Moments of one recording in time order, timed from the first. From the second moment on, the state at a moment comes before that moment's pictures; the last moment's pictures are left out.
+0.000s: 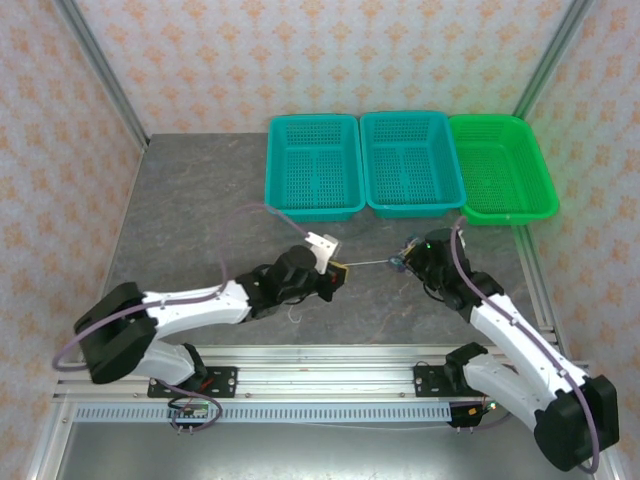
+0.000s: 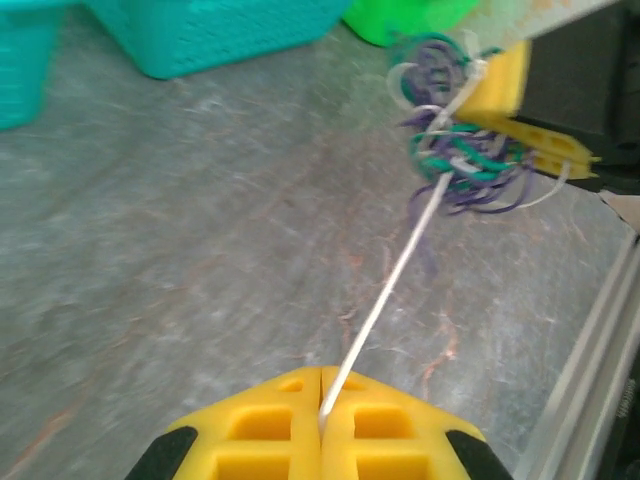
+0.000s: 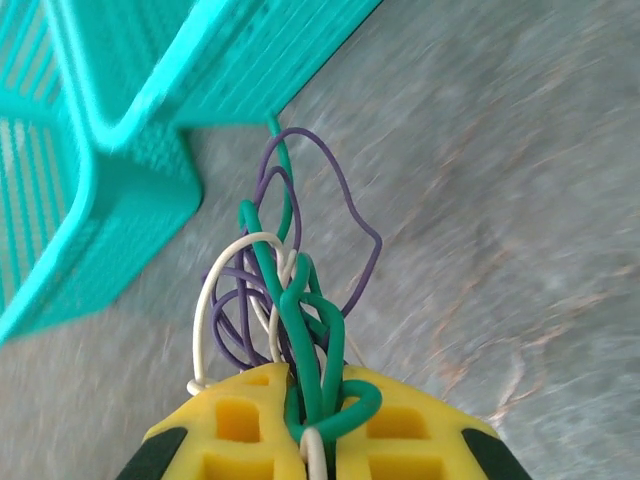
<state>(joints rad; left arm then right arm) -0.90 1.35 0.67 0.17 -0.02 -0.45 0.37 0.86 0.57 -0.47 0.12 1.06</state>
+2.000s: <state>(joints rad) -0.37 2.11 1.92 -0.39 0.00 -0.42 0.52 1.12 0.47 -0.15 -0.10 1.02</state>
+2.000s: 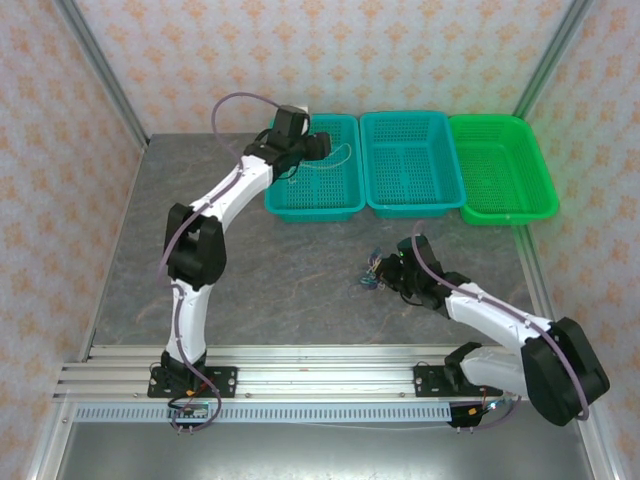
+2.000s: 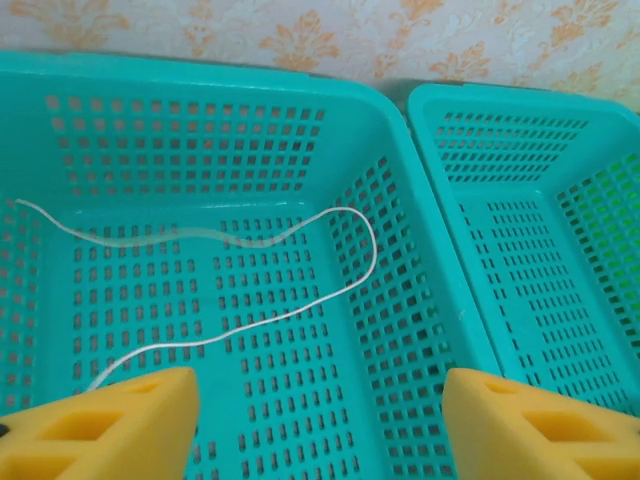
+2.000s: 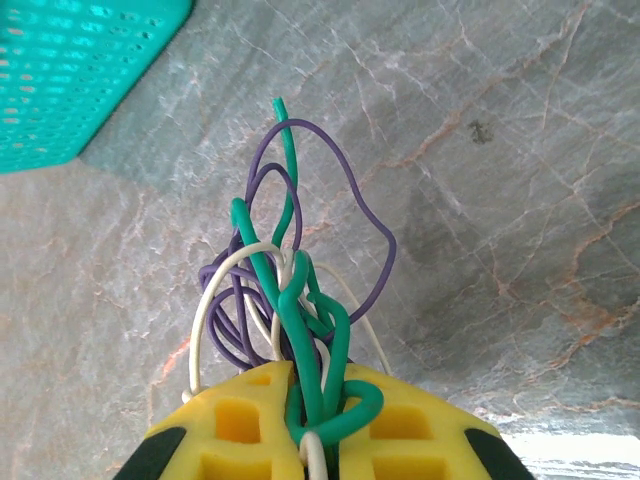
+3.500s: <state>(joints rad) -0.60 1.13 0.50 -0.10 0.28 -0.68 0.68 1.43 0.64 0.02 -0.28 0.91</state>
